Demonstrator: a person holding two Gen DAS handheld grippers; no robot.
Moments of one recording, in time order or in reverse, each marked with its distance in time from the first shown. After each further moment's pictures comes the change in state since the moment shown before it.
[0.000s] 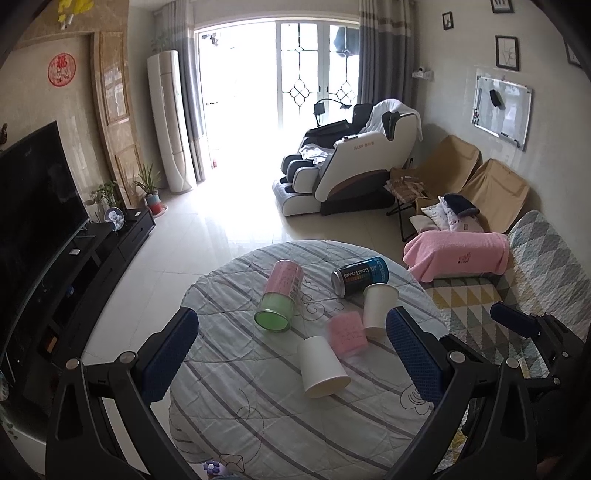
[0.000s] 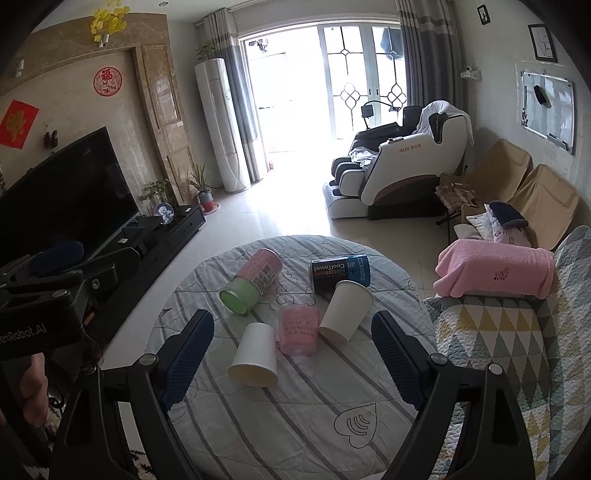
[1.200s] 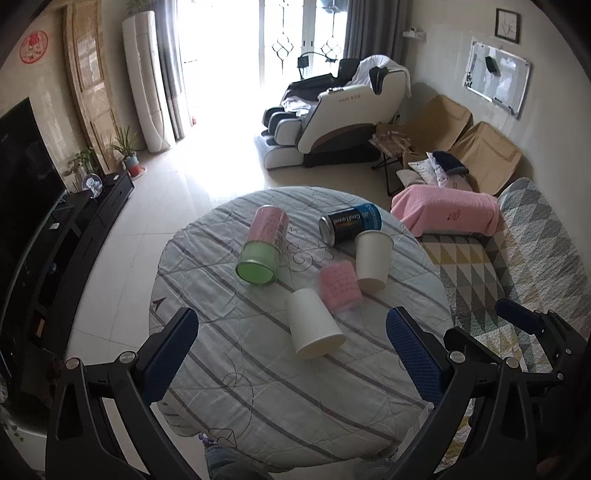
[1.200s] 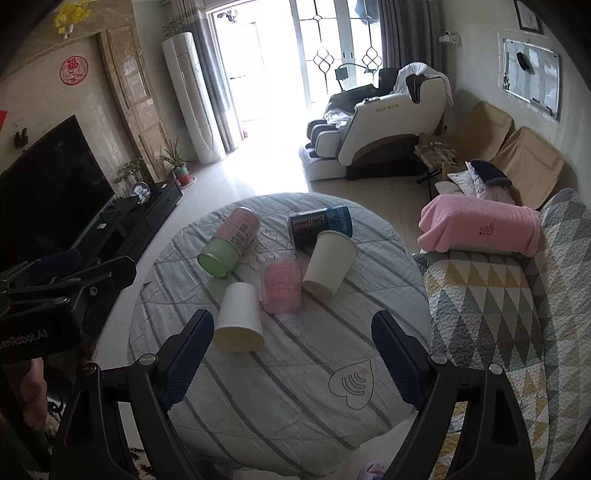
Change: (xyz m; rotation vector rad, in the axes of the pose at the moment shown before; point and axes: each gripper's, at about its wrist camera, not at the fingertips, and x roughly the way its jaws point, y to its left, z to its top) left arm 0.046 -0.001 -0.028 0.024 0.205 -0.075; right arm 0.018 -0.008 -0.026 0.083 0.161 -0.080
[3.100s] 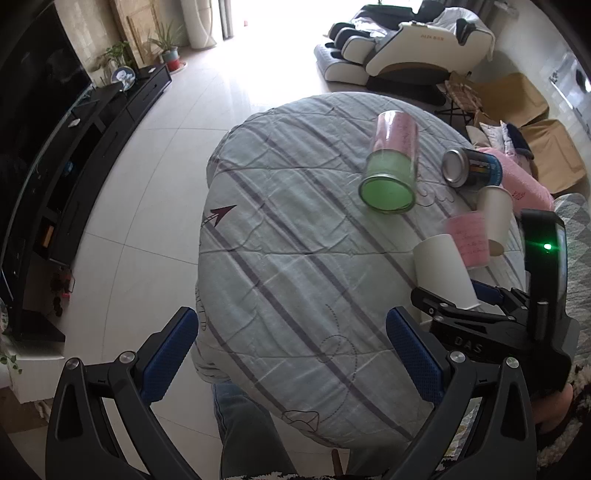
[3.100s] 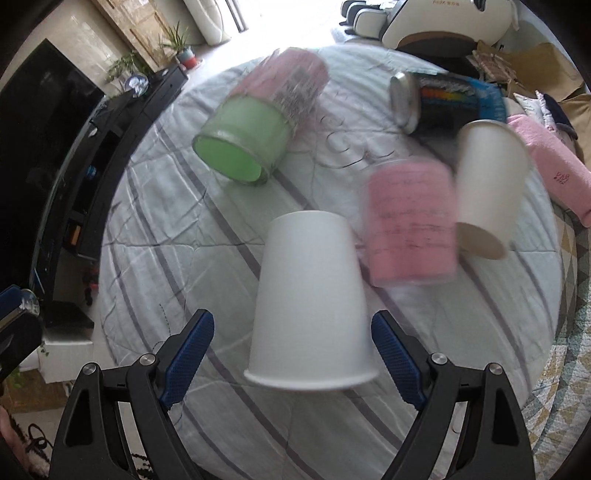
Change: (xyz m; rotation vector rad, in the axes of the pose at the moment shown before) left arm 0.111 0.144 -0.029 -0.214 0.359 0.085; right arm 0.214 0.085 -0.001 -0.051 0.518 0.056
